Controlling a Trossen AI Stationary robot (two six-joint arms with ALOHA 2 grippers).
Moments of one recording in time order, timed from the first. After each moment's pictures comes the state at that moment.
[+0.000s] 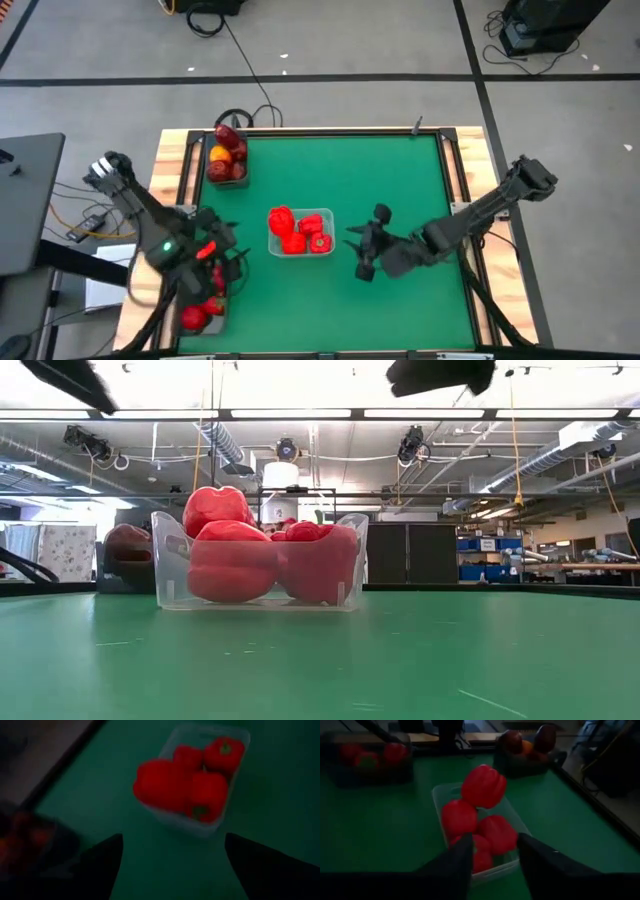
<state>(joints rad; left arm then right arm) -0.87 1.29 1.12 -1.33 -0.83 -1.28 0.52 1.47 1.06 -0.30 0.81 0.44</state>
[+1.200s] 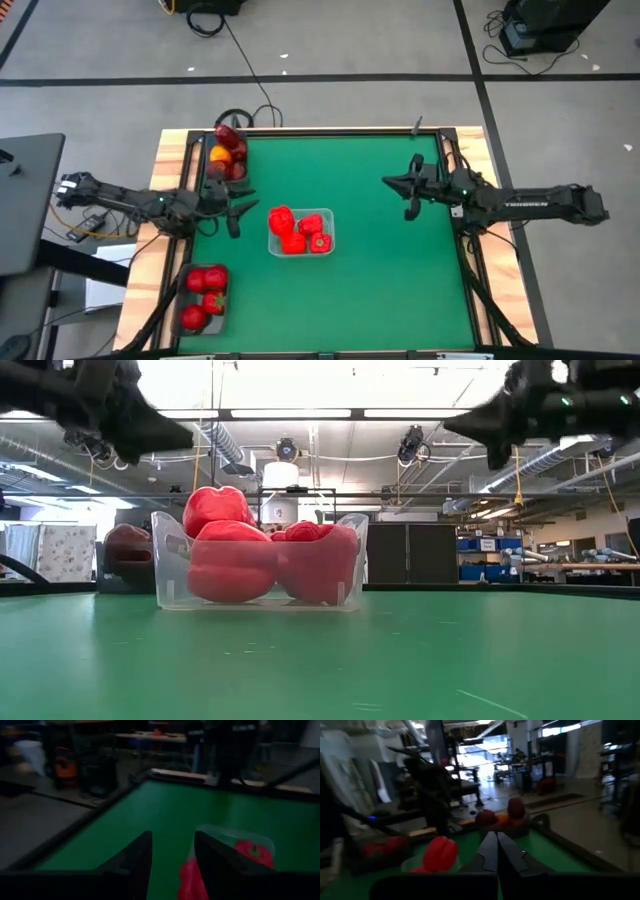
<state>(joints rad) -0.21 0.50 0.33 0.00 -0.60 -0.13 -0.19 0.68 0.26 0.48 0.06 0.15</state>
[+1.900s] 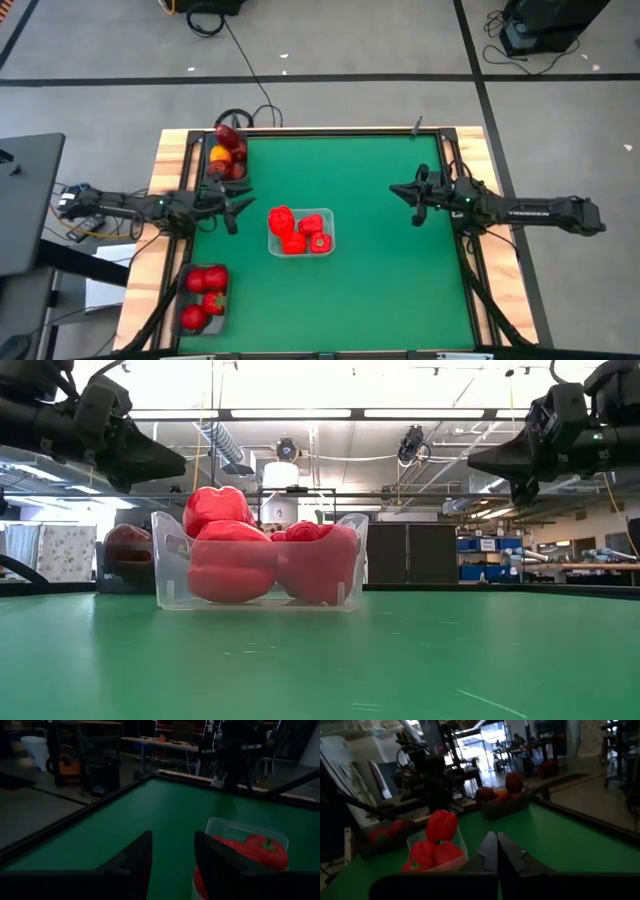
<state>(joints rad) -0.10 0.35 0.13 0.11 -0.49 -0.16 -0.22 0.44 0.03 0.43 0.02 0.26</state>
